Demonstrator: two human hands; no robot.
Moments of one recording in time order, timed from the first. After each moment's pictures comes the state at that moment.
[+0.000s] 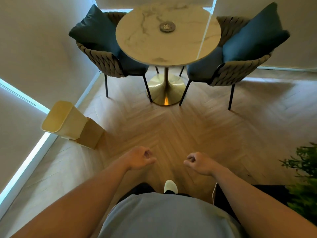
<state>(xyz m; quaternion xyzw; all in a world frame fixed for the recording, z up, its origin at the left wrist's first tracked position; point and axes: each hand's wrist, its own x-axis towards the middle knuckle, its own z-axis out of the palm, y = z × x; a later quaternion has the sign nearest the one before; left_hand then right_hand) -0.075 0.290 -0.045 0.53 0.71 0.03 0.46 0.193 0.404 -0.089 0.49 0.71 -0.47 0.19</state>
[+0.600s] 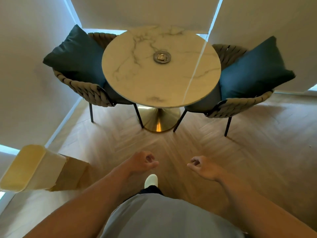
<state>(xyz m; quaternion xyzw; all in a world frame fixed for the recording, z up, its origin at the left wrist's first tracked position) -0.197 0.548 -0.078 0.55 0.68 0.10 0.47 0.089 0.653 -0.093 0.52 0.71 -0.46 0.13</state>
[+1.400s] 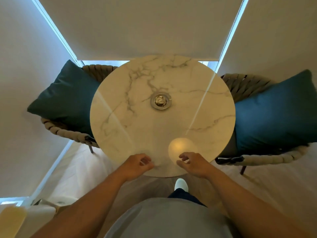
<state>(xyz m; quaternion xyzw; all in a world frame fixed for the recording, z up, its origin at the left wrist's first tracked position) -0.302 0.857 -0.066 0.46 0.75 0.17 0.45 -0.057 0.984 -0.081 0.46 0.74 -0.48 0.08</state>
